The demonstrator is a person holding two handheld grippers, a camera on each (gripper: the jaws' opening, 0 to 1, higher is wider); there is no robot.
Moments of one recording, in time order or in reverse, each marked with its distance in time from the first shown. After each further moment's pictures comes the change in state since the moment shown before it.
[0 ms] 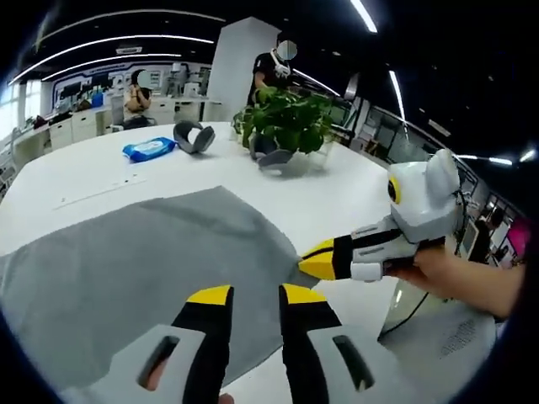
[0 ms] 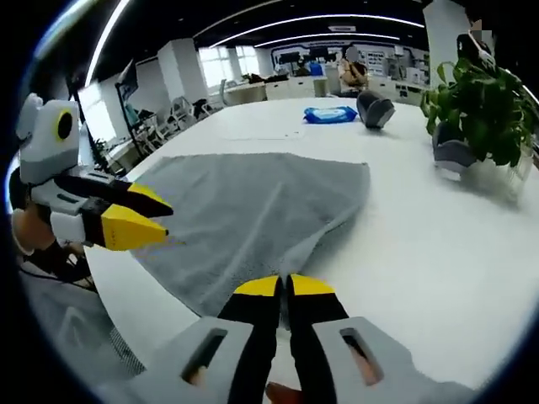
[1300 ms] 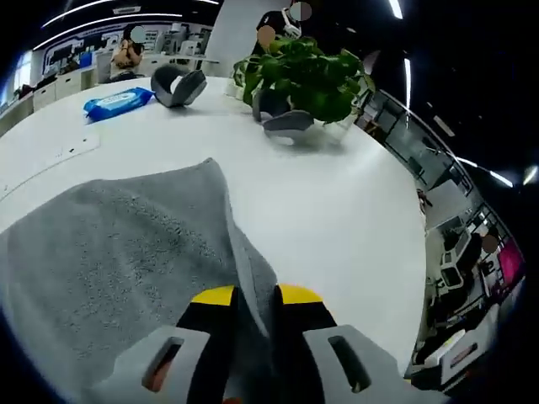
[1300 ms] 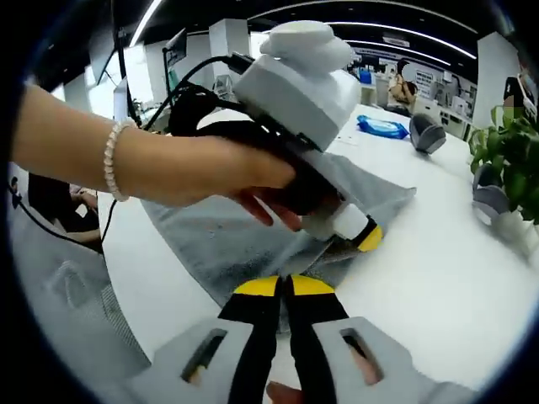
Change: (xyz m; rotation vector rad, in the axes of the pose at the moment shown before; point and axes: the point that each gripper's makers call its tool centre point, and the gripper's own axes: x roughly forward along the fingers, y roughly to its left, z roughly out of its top) left arm 0.146 0.017 0.003 -0.083 0.188 -0.066; right arm 0.013 0.048 -0.004 -0.229 0.029 0.109
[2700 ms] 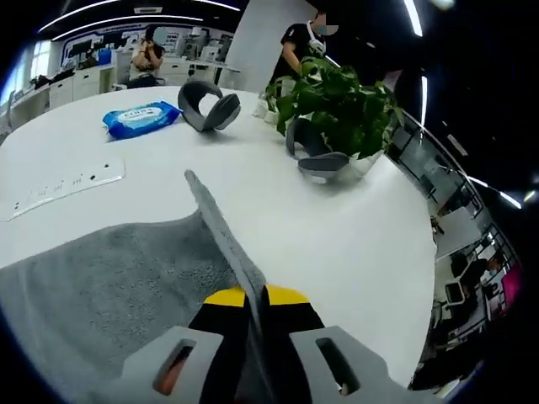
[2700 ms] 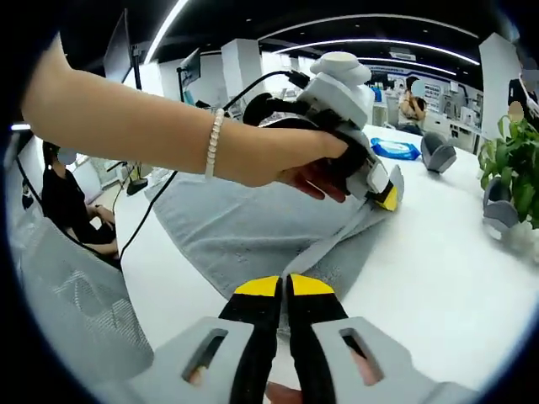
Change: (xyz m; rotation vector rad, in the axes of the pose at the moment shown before) left arm -0.020 0.049 0.062 -0.070 -0.052 0.071; right arm -0.013 0.022 0.029 0.000 -0.134 0.090
